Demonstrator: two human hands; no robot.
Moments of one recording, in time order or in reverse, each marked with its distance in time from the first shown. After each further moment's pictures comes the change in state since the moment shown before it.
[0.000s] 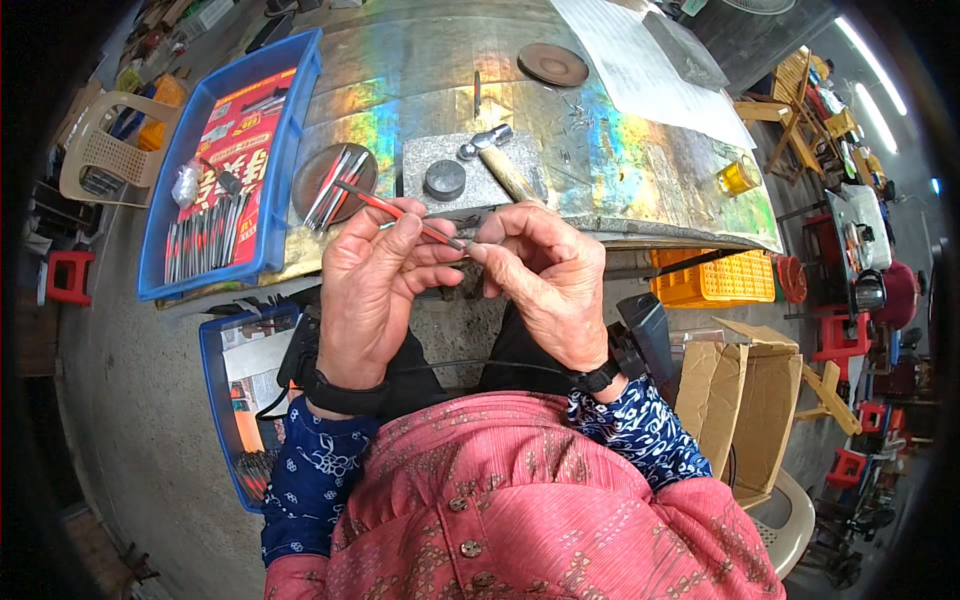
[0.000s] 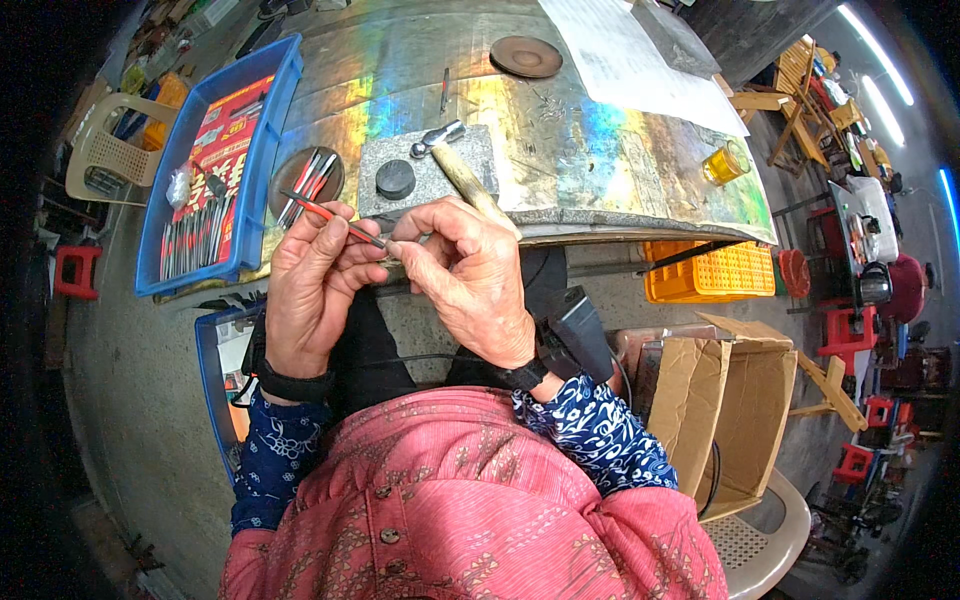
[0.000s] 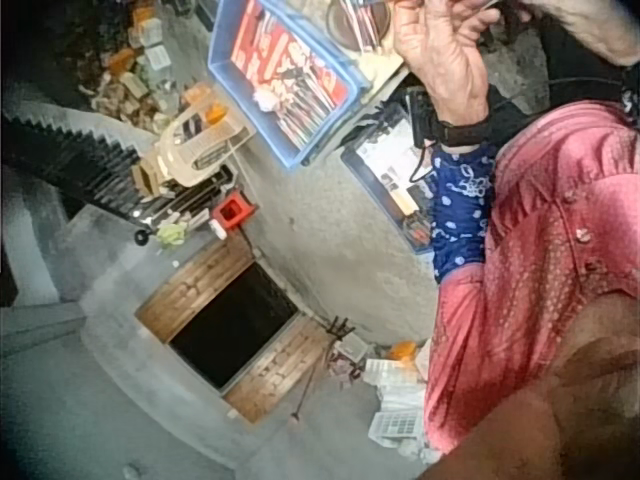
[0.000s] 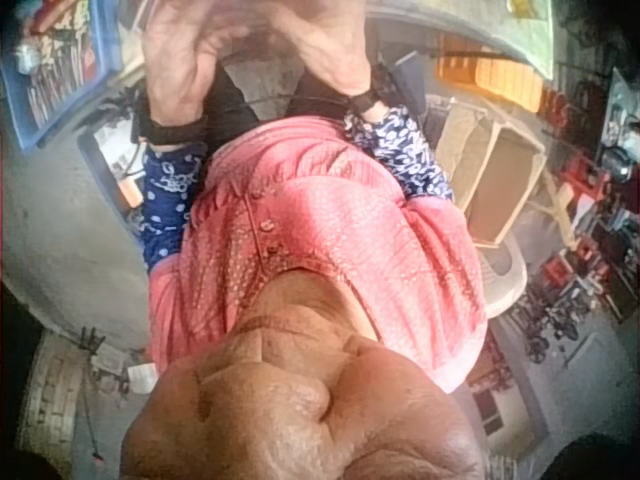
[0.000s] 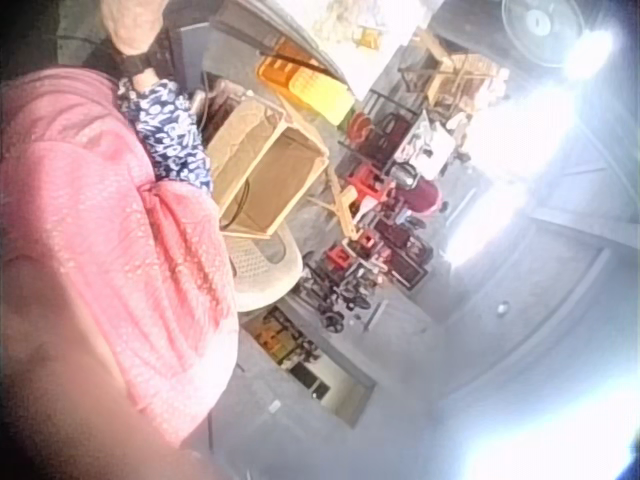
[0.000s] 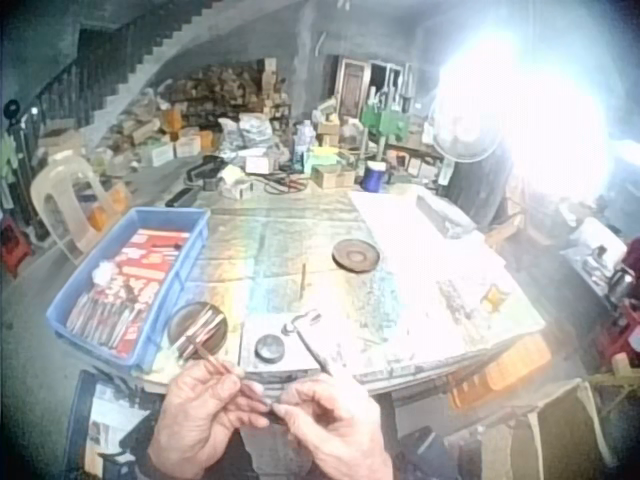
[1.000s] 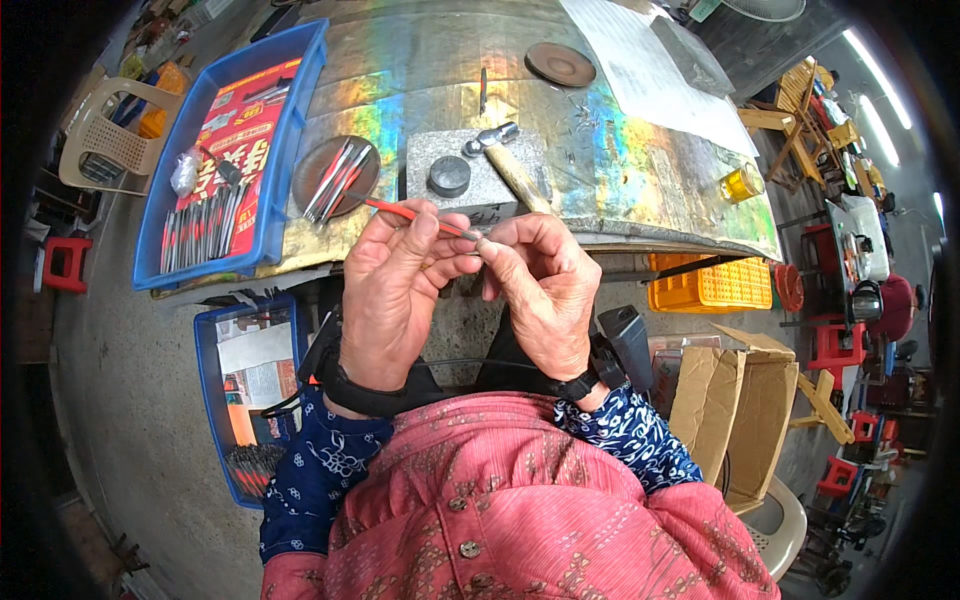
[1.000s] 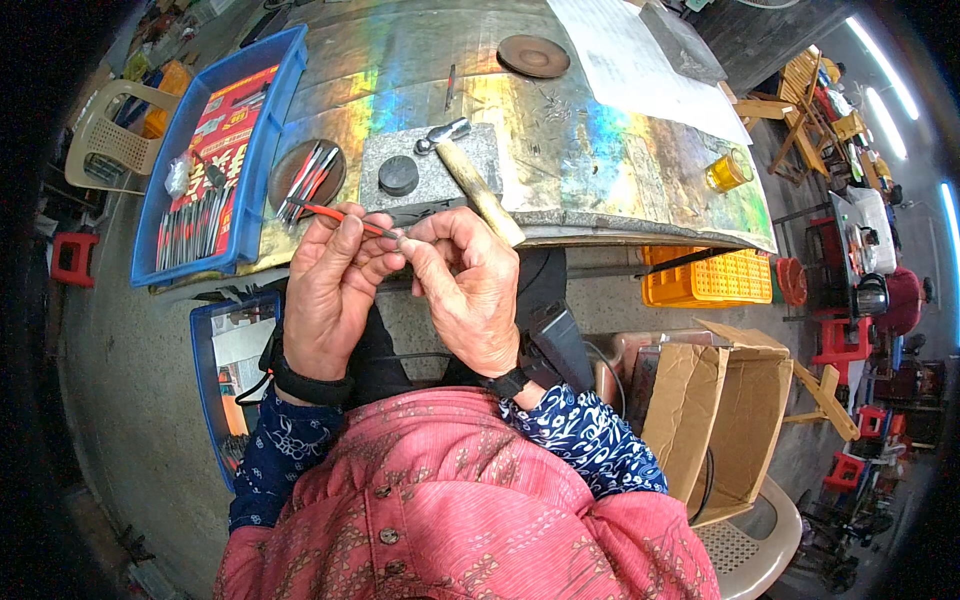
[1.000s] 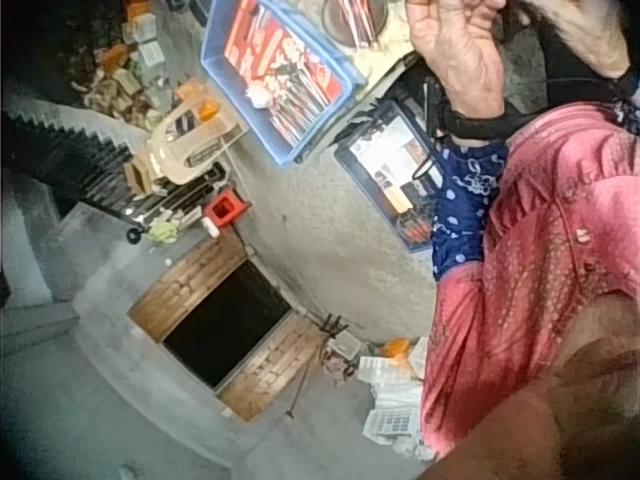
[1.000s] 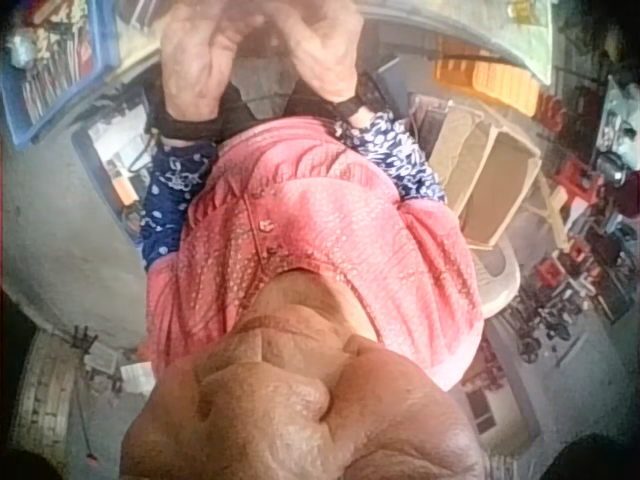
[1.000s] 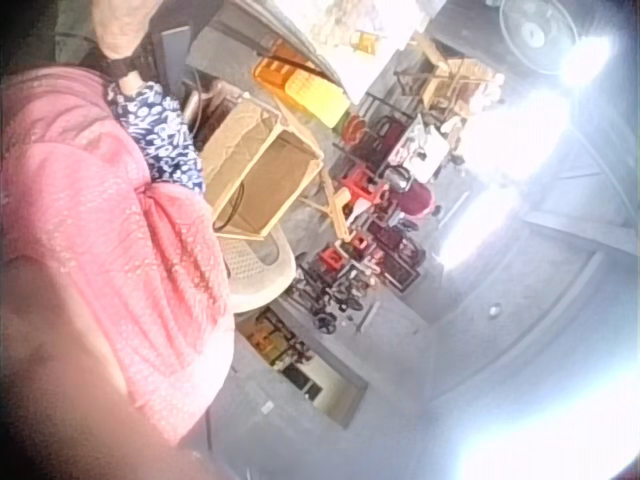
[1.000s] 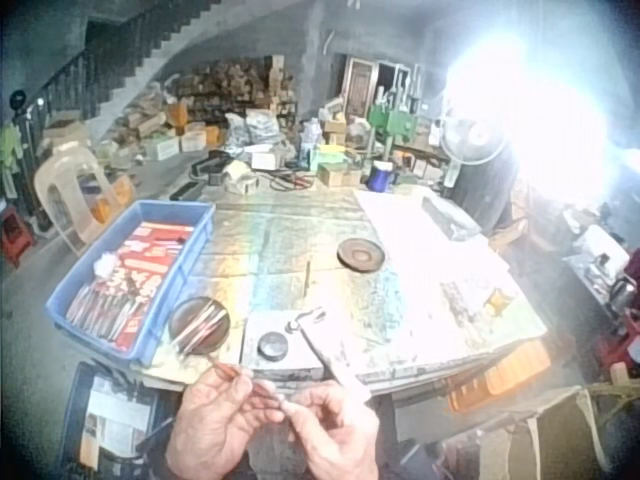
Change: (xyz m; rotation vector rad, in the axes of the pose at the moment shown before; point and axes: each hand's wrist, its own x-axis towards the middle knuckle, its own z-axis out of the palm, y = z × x) left_hand 0.000 -0.021 0.007 -0.166 0.044 0.061; right_hand -0.013 0.010 0.011 0.106 0.130 0.087
